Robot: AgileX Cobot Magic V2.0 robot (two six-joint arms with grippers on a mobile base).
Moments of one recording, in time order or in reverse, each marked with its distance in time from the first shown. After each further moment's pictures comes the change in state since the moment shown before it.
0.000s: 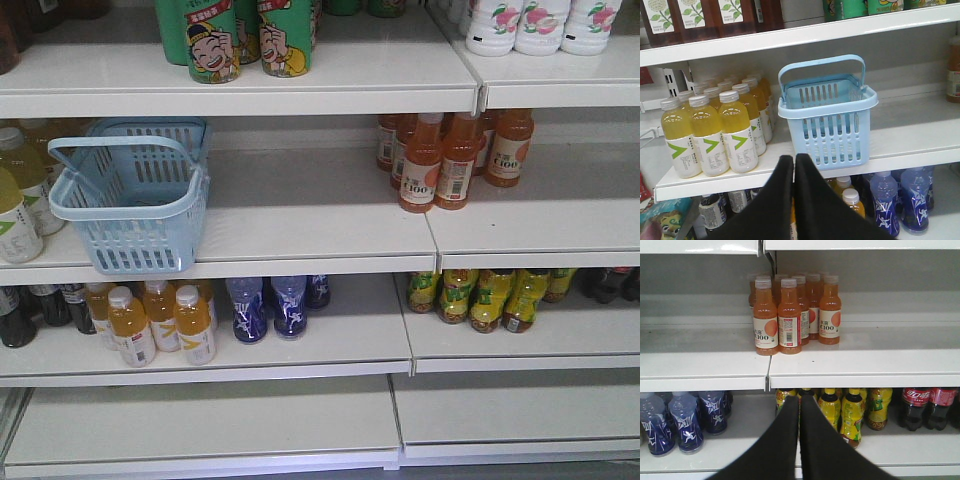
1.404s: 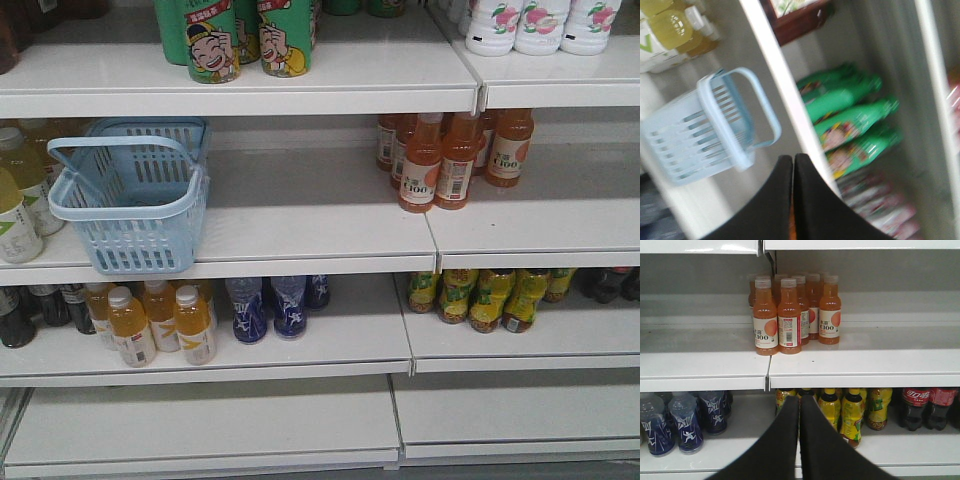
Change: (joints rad) left arm 0.000 0.000 0.000 -0.734 -0.176 -0.639; right arm 0.000 0.000 0.000 0.000 0.000 0.000
